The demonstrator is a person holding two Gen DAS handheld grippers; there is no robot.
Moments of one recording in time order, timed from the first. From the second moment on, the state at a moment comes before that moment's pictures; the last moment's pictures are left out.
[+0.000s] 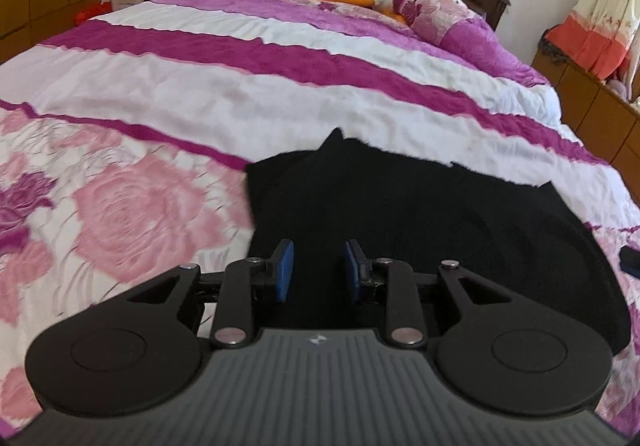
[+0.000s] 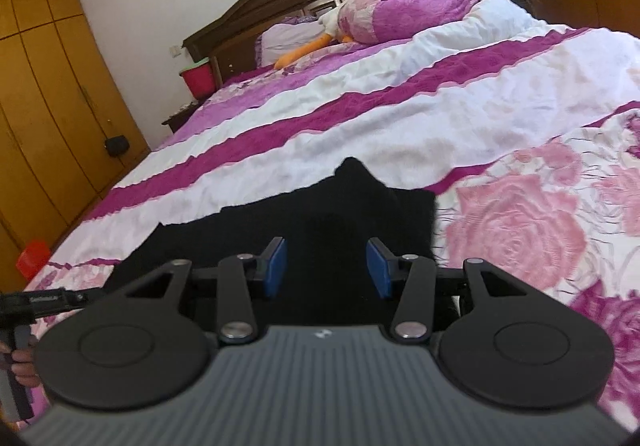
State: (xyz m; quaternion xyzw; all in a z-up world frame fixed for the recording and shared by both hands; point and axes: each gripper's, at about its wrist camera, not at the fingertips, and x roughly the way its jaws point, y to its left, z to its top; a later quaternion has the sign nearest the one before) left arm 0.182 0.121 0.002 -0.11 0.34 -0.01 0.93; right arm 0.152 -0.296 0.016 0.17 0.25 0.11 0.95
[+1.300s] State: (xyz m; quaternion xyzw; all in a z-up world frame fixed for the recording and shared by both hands) left arm 0.103 0.110 0.016 -0.12 0.37 -0.01 0.92; right arm 0.066 -0.315 -0.015 0.32 0.30 0.05 0.90
